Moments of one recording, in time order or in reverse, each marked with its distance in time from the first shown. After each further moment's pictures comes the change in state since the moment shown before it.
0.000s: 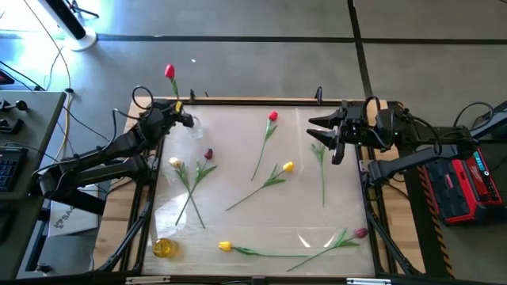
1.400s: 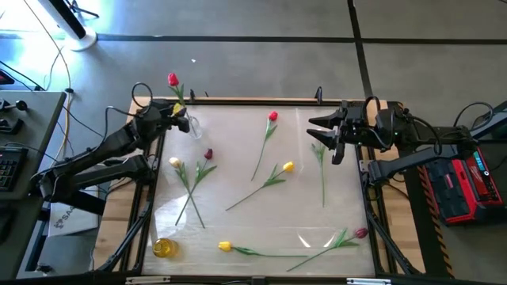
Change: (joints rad) left arm -0.002 -0.080 0.137 -0.348 0.143 -0.043; right arm 0.000 0.000 0.000 0.000 0.000 0.000
